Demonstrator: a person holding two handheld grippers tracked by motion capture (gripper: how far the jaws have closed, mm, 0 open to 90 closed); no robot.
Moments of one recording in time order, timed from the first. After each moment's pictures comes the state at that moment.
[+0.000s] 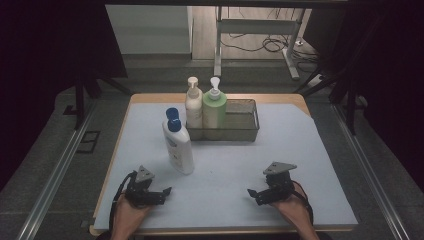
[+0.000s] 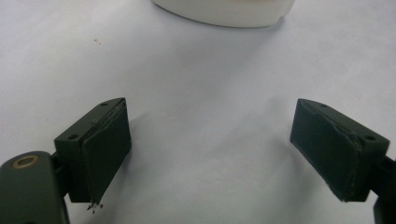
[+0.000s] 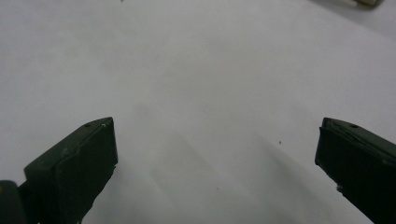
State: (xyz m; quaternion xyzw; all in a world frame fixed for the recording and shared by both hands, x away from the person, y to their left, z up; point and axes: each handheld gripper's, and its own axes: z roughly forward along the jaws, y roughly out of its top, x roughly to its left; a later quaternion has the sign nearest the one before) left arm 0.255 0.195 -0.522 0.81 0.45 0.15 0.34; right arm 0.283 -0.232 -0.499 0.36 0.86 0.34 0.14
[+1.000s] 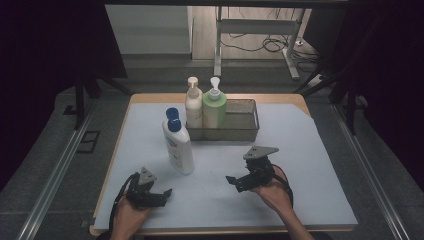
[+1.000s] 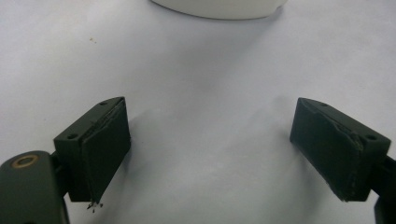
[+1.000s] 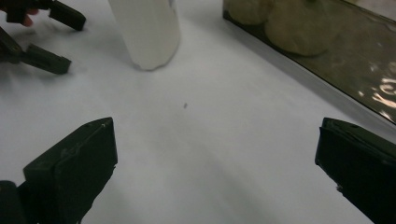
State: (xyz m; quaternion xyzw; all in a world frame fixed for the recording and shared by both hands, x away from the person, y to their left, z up) left arm 0.252 0.191 -0.523 0.82 0.45 0.16 0.33; right arm 0.306 -0.170 -0.456 0.31 0.85 0.41 0.11
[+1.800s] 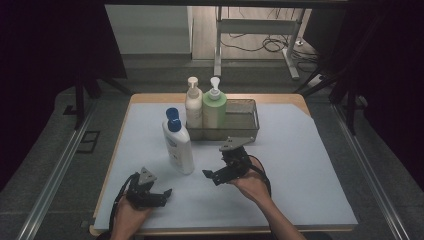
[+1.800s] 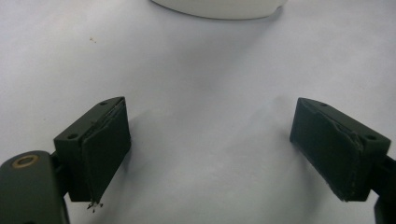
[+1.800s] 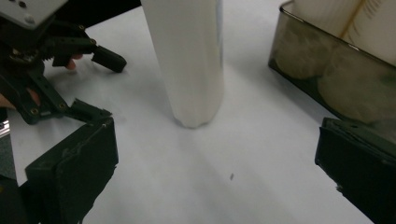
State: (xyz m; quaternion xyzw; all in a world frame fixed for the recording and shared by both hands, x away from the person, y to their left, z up) left arm 0.252 0.191 -0.523 0.82 0.44 0.16 0.33; right arm 0.320 -0.107 -0.437 0.27 0.86 0.43 0.09
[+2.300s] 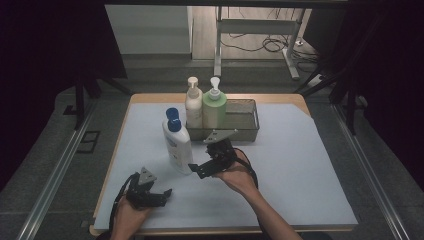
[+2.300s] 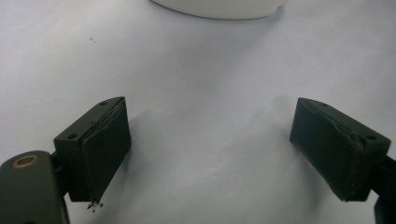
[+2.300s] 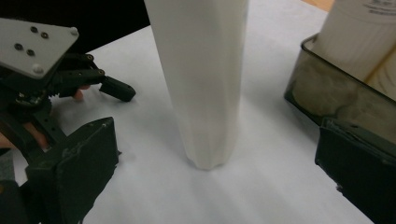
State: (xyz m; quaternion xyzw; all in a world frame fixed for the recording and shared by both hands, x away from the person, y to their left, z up) left arm 0.252 0.191 -0.523 0.82 0.45 0.16 0.33; right arm 0.332 -0.068 -0.425 0.27 0.85 0.44 0.08
